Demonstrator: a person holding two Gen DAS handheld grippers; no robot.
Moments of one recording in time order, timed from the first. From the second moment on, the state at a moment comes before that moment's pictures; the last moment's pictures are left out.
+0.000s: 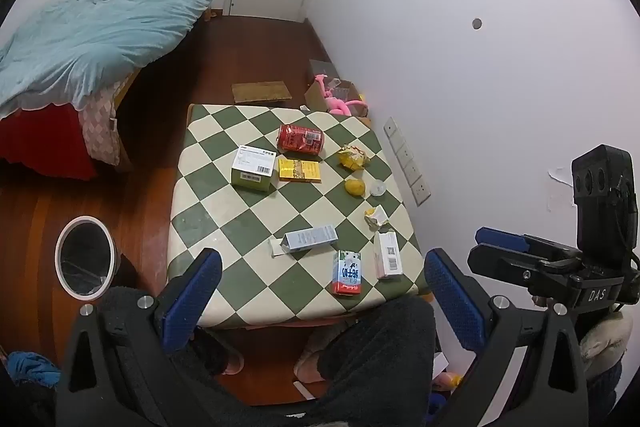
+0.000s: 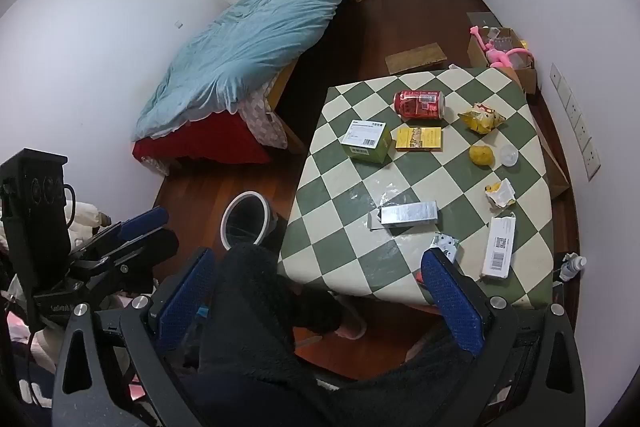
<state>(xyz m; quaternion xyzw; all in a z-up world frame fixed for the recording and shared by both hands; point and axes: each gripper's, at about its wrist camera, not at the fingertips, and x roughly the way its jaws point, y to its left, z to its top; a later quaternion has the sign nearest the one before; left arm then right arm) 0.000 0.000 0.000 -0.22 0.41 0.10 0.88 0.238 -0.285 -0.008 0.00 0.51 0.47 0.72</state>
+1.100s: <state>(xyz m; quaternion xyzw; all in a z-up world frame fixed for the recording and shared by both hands) 0.002 0.004 0.003 -0.22 0.41 0.10 0.88 0.235 -0.281 -0.003 0.00 0.51 0.47 0.72</state>
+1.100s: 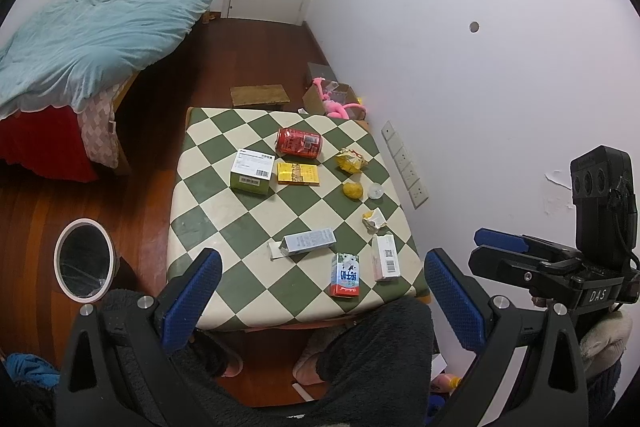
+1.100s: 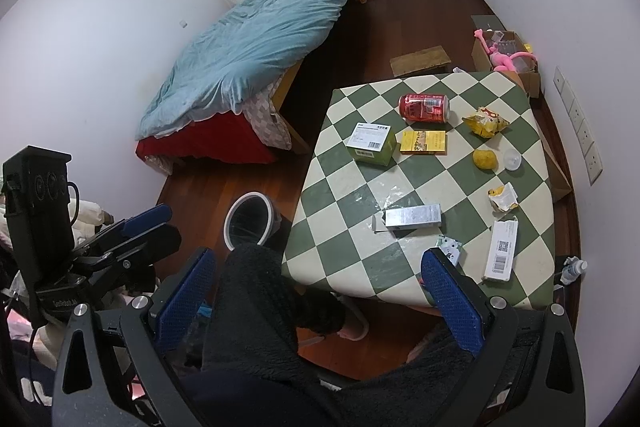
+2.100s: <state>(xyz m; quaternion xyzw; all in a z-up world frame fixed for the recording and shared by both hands) 0.005 -0.002 0.007 -0.22 0.40 0.09 0.88 0.235 -0.280 -0.002 0.00 0.51 0.47 0.72</state>
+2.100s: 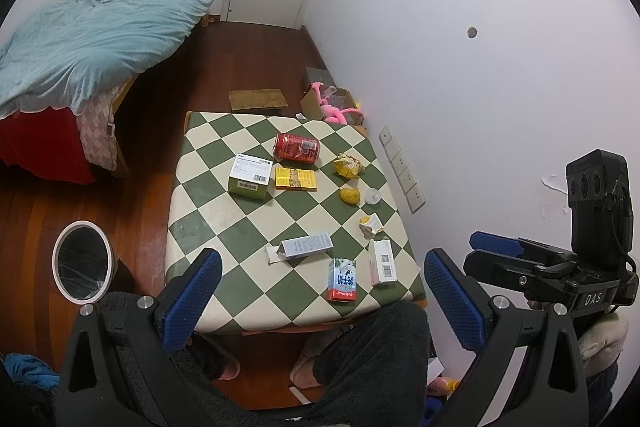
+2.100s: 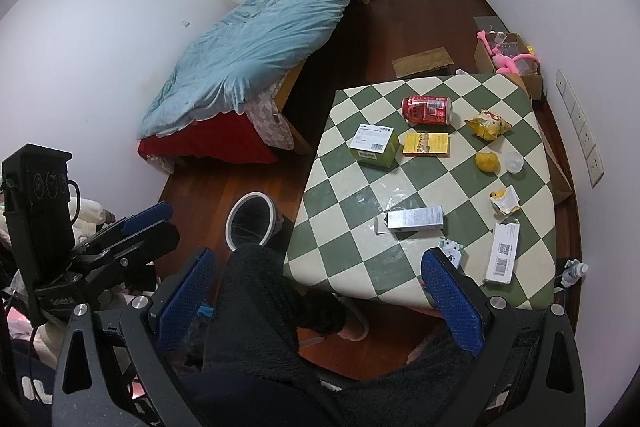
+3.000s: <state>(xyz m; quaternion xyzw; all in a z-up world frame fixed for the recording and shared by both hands) 0.010 -0.002 0.016 -0.22 0.40 0.09 0.89 0.233 -0.278 0.000 0.00 0.51 0.47 0.72</state>
